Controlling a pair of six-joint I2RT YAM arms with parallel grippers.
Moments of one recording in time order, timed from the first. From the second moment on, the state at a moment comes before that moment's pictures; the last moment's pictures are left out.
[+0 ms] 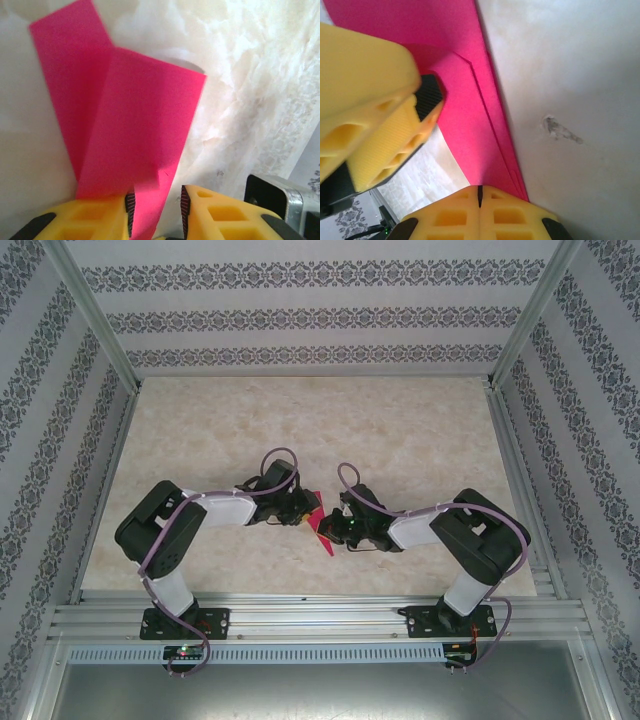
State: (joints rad) left arm -0.61 1.74 0.83 0.01 0.32 -1.23; right arm 0.72 1.68 0.54 0.36 -0.42 1.17
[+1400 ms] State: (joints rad) left arm -0.54 1.68 0.79 0.08 0.53 -0.77; right arm 0.64 1.73 0.58 0.30 -0.62 1.04
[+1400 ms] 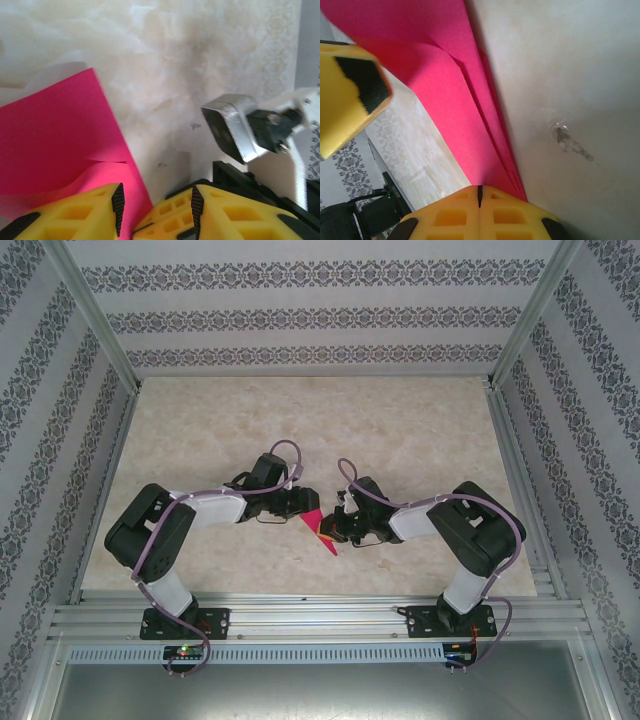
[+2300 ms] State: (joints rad) left arm -0.53 1.74 0.82 0.08 0.43 -0.66; right arm 0.64 1.73 0.60 0.24 -0.62 0.98
